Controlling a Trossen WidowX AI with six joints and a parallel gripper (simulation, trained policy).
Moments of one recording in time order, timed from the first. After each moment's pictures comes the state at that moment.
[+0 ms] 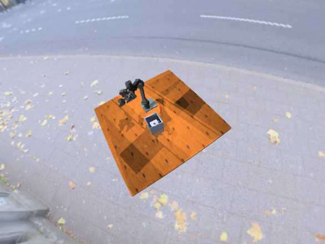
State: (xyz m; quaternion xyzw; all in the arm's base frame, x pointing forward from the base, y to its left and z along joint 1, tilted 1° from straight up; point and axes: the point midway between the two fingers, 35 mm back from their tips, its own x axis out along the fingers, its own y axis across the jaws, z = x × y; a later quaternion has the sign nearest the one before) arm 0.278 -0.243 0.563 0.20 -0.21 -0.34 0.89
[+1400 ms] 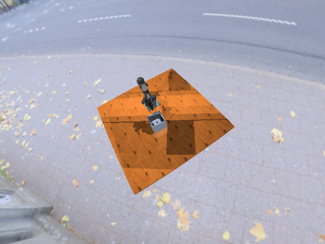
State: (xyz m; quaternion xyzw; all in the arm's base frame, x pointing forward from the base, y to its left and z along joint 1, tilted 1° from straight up) arm 0.328 -0.065 0.386 0.57 0.13 -0.18 0.79
